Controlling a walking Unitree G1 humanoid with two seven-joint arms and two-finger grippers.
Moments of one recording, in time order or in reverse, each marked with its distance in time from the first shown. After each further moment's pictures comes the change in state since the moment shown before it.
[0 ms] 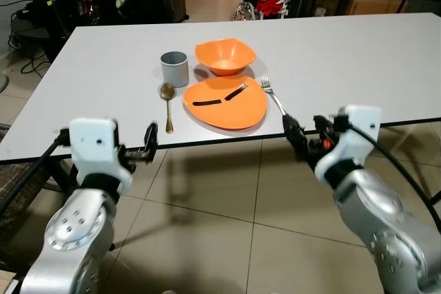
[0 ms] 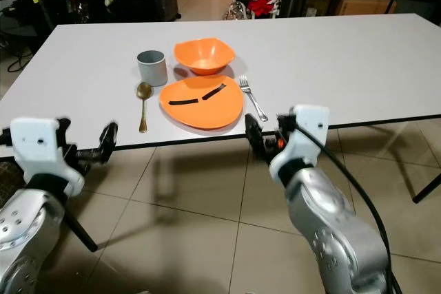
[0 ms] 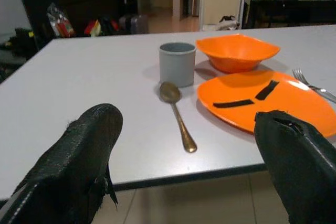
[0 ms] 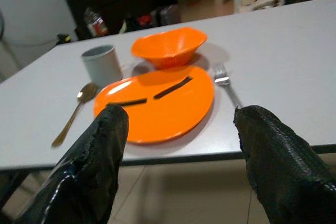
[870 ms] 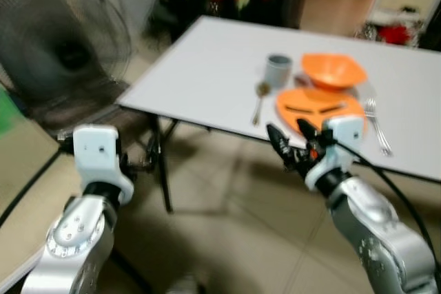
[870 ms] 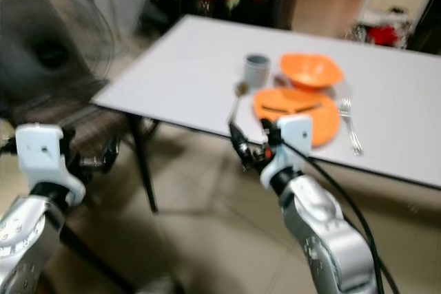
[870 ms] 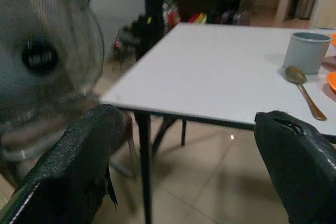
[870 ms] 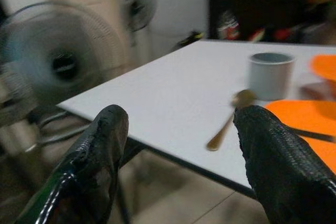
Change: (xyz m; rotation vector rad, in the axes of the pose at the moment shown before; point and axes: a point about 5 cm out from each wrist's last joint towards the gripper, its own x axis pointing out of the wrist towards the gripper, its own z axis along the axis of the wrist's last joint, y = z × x) left arm -0.003 -0.001 -0.005 0.018 0.035 -0.025; right arm 0.004 0.004 -0.012 -0.089 -0.058 0.086
